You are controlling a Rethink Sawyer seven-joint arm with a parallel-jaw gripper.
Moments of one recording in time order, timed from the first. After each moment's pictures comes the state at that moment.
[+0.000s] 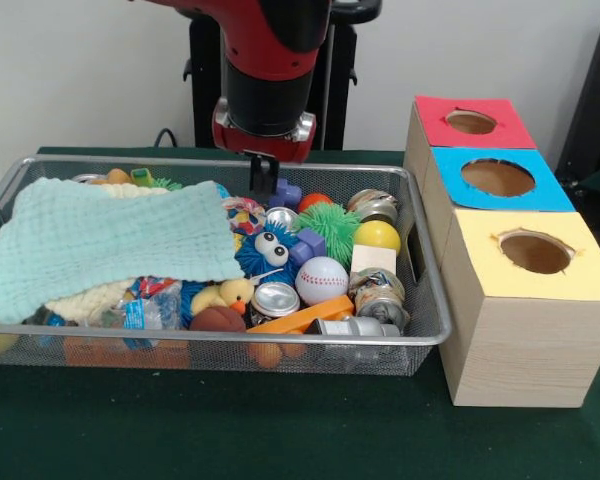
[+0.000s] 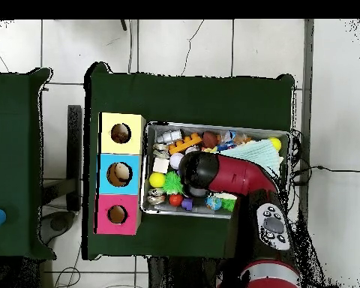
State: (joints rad) arm -0.27 -0.54 -0.08 1.60 -0.10 0.75 1.71
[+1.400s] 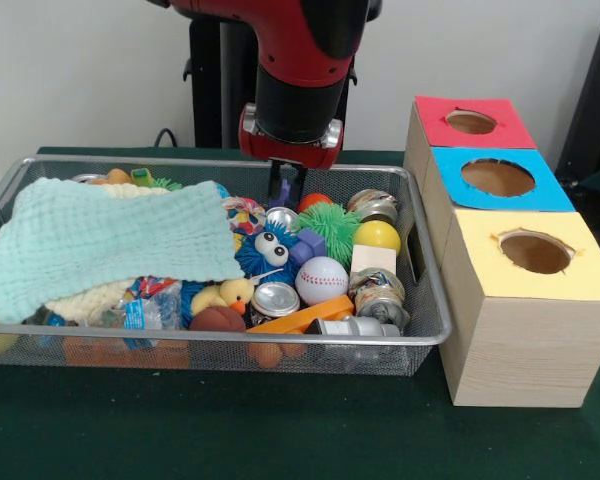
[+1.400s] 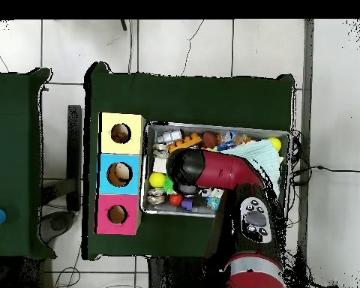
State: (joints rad) arm -0.21 -0.53 -0.09 1.57 -0.10 0.75 1.71
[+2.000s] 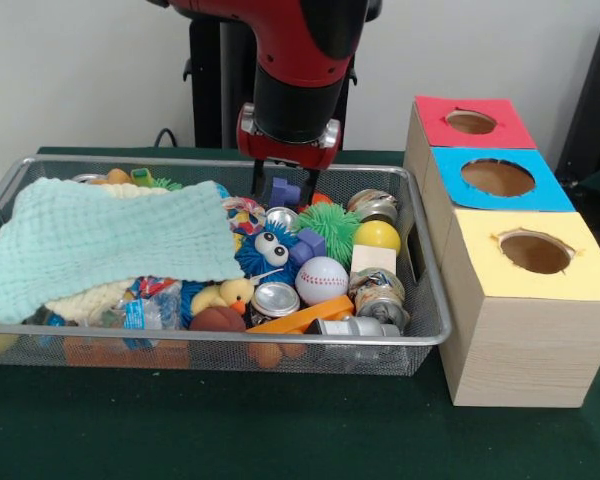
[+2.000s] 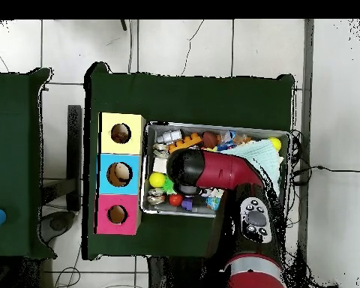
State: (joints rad) arm -0.21 -0.53 -0.09 1.57 -0.12 0.75 1.71
